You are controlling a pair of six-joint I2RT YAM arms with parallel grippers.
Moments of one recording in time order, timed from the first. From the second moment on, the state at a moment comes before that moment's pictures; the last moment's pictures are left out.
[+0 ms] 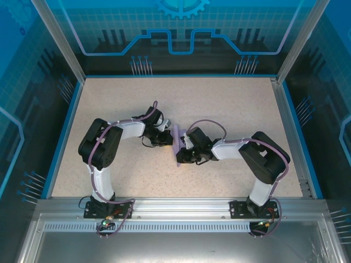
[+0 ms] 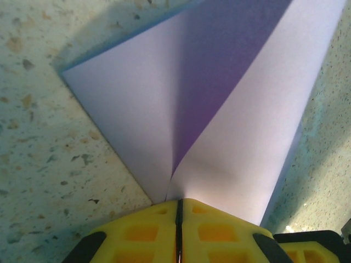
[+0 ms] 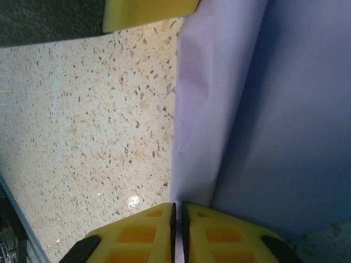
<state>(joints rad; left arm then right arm) -0.39 1.94 1.08 -0.36 0.56 -0.42 0.73 1.77 0.79 0.00 -0.43 0.65</state>
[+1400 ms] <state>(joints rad) -0.43 1.85 1.11 -0.40 0.47 -0.51 0.74 1.78 0.81 -0.03 -0.42 0.60</state>
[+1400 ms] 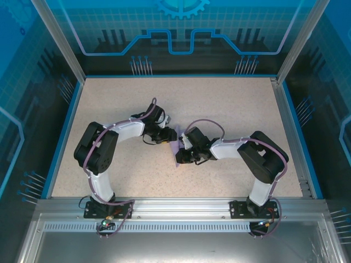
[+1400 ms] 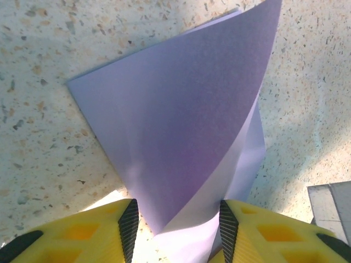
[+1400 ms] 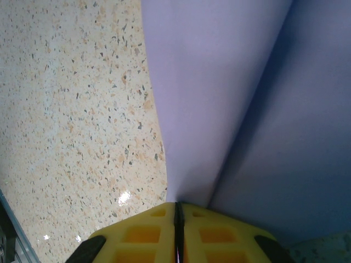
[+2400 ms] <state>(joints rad) -0.47 1.86 1.05 -0.37 0.49 -0.61 0.74 1.78 0.81 -0.03 -0.42 0.60</state>
